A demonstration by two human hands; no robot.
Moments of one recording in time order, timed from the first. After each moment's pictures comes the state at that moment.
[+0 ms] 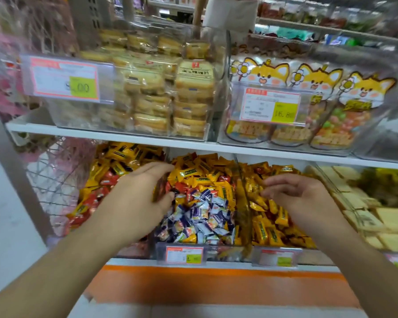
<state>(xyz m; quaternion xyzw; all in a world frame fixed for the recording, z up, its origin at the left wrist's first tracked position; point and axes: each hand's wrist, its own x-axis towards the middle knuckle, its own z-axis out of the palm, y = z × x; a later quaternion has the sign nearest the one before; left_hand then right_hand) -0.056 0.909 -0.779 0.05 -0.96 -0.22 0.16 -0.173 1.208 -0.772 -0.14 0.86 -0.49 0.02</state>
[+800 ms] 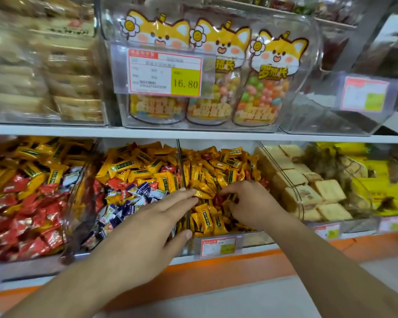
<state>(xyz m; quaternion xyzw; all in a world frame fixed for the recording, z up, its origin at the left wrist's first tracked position) -0.092 1.030 -0.826 -0.15 -0.96 -0.22 0.04 -0.234 1.264 -0.842 -0.20 0.97 -0.16 0.04</state>
